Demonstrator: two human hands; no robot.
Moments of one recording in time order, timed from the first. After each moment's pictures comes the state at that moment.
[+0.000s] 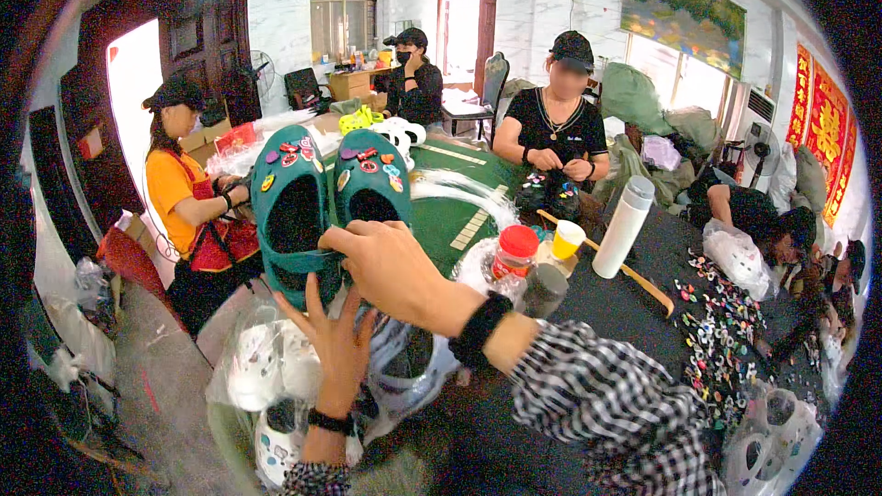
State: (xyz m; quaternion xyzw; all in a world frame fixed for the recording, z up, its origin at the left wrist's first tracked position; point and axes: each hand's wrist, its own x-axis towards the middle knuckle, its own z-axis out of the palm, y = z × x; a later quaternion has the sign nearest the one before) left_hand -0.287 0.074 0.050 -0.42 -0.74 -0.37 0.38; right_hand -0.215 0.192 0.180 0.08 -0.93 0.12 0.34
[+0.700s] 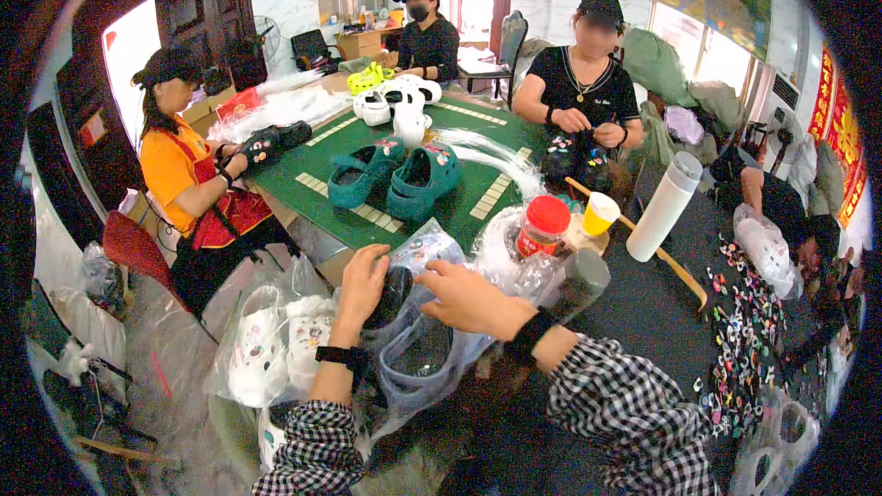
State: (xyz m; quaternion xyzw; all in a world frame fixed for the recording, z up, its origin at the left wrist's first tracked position) left_hand -0.393 0.159 -0.028 -0.46 -0.72 -0.52 0.05; right_hand -0.203 0.269 0.047 -0.01 -0.98 0.18 0.12
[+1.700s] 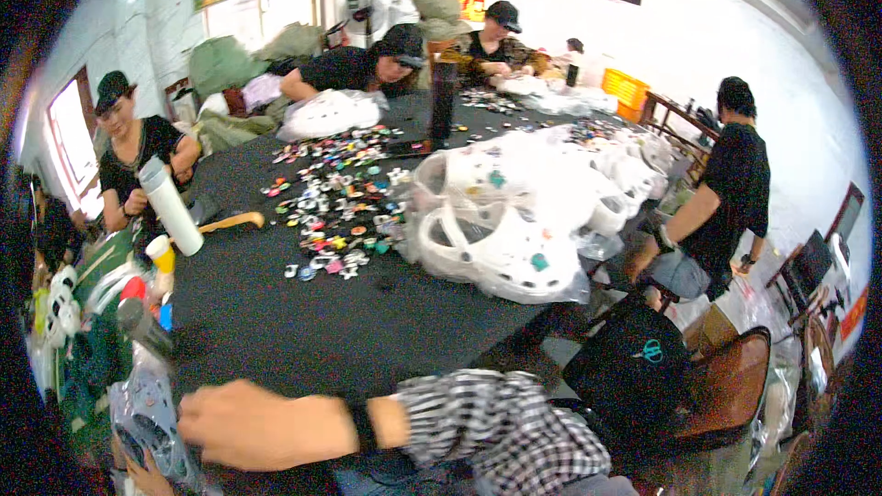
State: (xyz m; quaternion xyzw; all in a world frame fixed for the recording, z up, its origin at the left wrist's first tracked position) left_hand -0.313 0.081 -0.051 -0.55 -0.75 -0.36 0.11; right_hand 0.114 0.085 0.116 -0.19 -0.91 0.17 0.33
